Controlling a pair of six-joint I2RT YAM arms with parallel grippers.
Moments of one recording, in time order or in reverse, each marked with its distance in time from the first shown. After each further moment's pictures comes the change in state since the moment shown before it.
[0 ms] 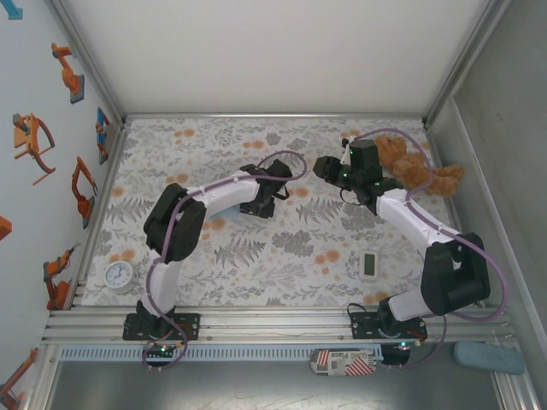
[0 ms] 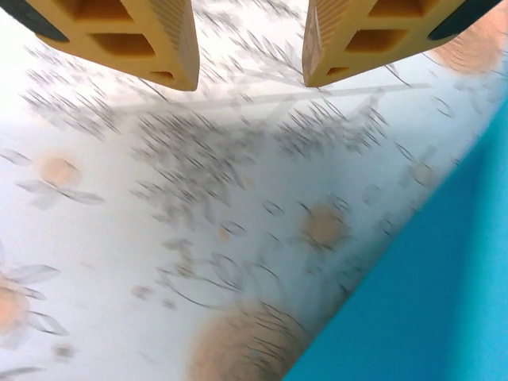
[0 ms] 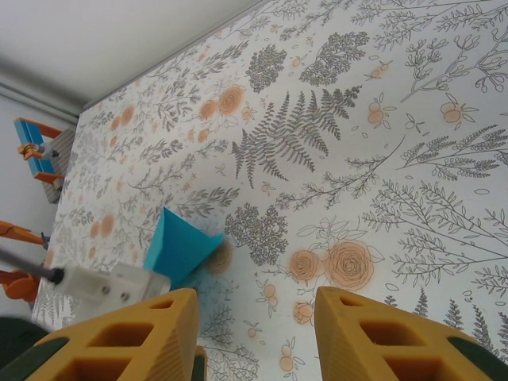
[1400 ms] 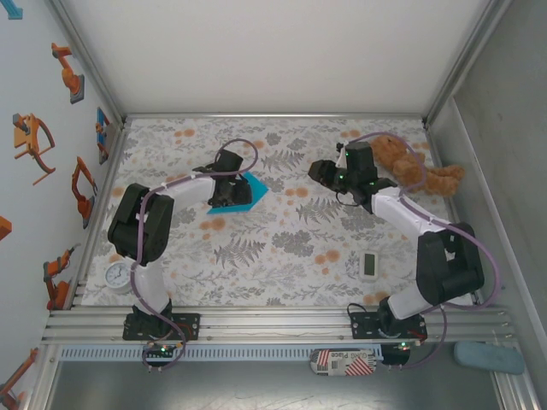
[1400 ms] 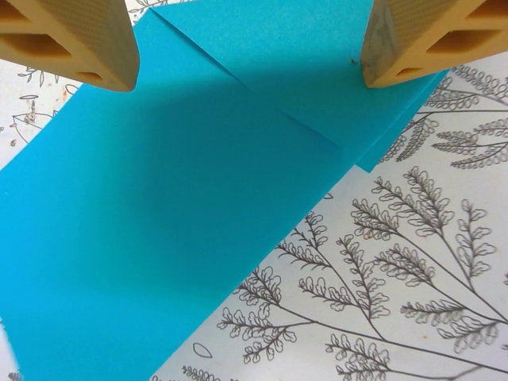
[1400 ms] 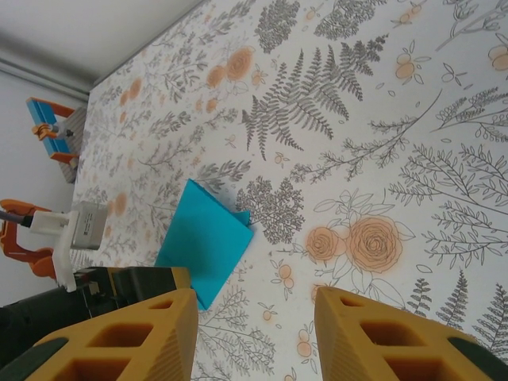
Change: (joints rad) left arm 0.298 -0.137 -0.302 0.409 0.238 0.045; right arm 0.000 0.072 -0.013 0.043 -0.096 0.048
